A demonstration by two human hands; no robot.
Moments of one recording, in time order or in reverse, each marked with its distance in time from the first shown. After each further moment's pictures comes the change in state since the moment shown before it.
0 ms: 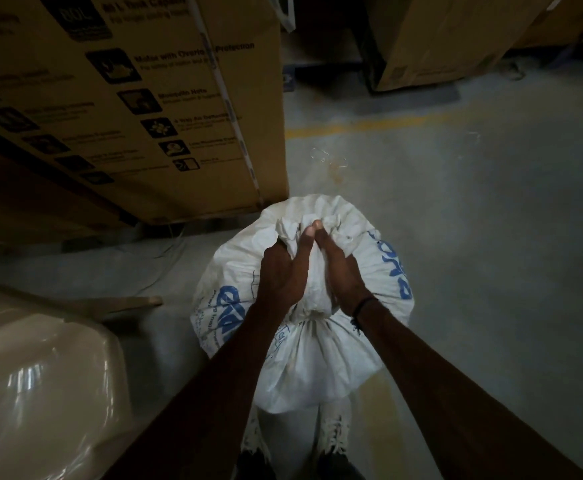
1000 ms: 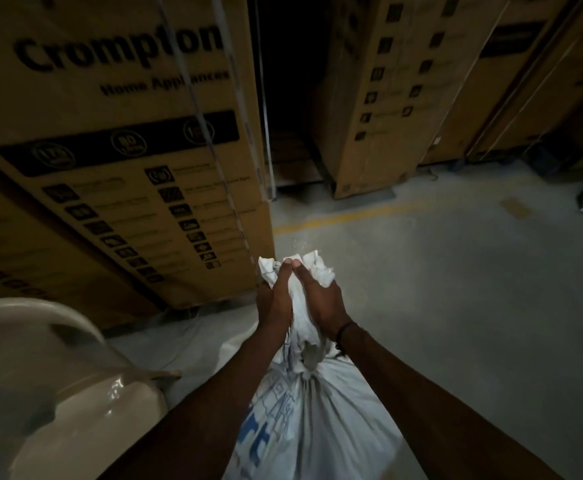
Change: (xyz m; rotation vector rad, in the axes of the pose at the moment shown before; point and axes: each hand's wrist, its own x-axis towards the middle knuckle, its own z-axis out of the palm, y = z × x) left_hand -0.133 0.220 -0.074 -0.388 0.101 -0.156; right_hand -0.233 -0.178 -0.003 -0.118 0.097 -0.260
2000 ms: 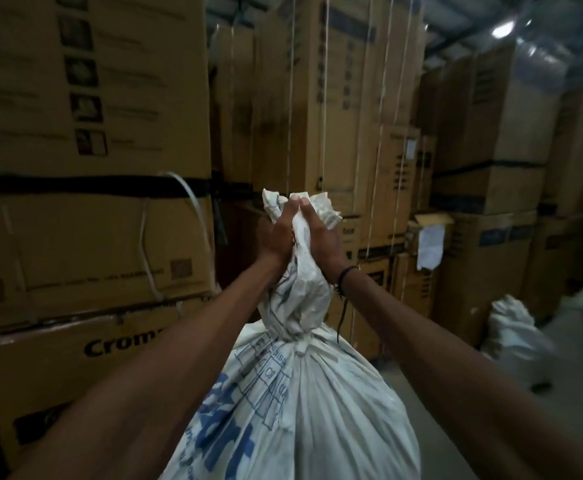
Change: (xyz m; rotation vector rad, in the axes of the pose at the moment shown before) left_hand -0.261 0.487 0.065 -0.226 -0.562 0.900; right_hand -0.209 -0.472 -0.111 0.171 0.226 -0.959
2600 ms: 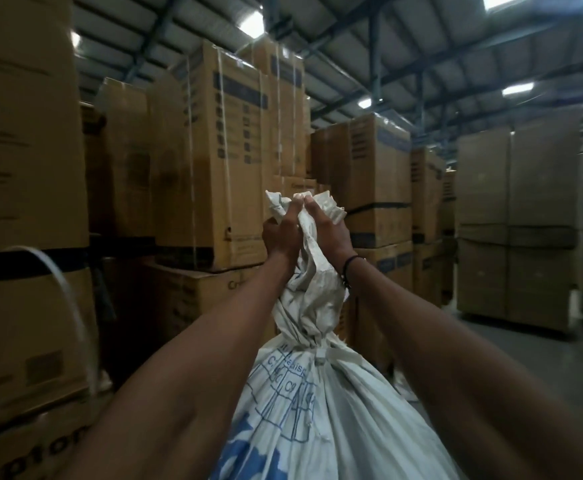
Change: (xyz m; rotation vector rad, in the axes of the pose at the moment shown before) left_hand 0.023 0.043 0.205 -0.258 -0.268 -0.039; right_hand 0.052 -0.096 -0.160 -0.332 0.381 -0.175
